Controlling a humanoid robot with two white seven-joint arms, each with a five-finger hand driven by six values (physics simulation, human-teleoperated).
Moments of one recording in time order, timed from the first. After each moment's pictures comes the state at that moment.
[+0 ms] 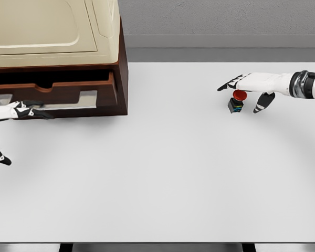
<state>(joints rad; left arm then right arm) -1.05 1.47 -1.28 -1.77 0.52 -0.32 -0.59 -0.90 -0.65 0.77 -0.95 0.41 -0.61 0.61</state>
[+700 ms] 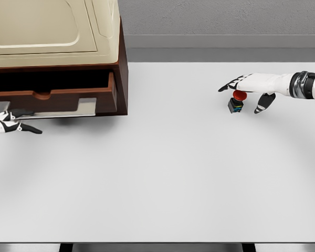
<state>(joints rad) -1.05 1.54 -1.32 -1.76 0.48 -0.47 -0.61 -0.90 -0.65 0.77 -0.95 0.42 -0.61 0.61</state>
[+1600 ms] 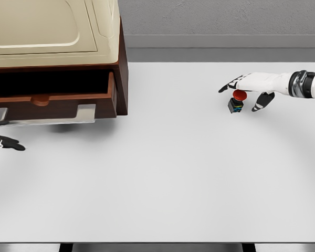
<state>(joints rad) -1.05 1.65 -1.39 -1.76 0.47 -0.61 -0.61 -0.91 -0.63 0.77 -0.93 0.43 -0.61 0.61</state>
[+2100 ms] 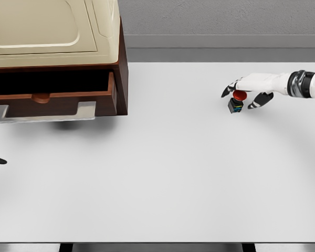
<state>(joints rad) -1.05 1.74 -1.47 -1.76 0.49 -0.61 -0.61 -0.92 -0.63 0.79 -0.91 0.42 -0.61 0.61</state>
